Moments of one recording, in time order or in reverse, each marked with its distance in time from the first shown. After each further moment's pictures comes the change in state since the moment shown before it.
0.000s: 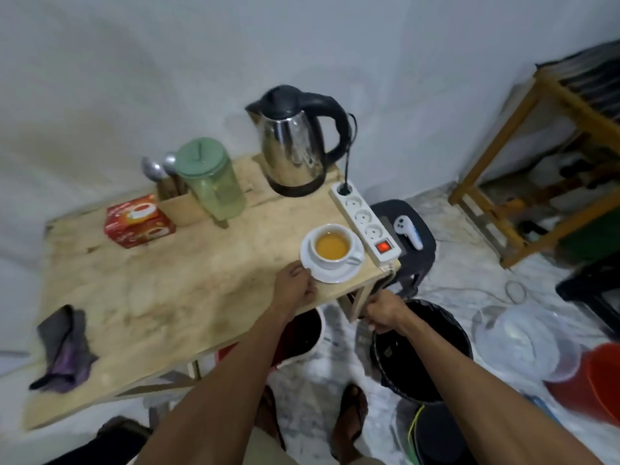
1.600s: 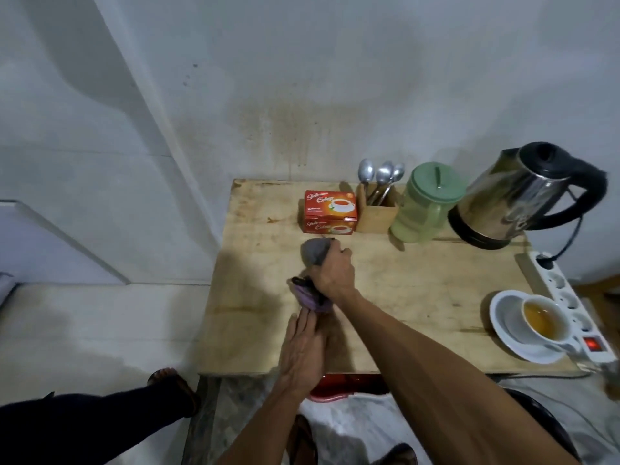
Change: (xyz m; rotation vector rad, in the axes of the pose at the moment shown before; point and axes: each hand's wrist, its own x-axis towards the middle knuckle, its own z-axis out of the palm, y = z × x) left_hand -0.010 -0.112 -0.313 0.978 0.244 0.495; right_hand -0.040 -0.343 0.345 -0.328 0.194 -0.477
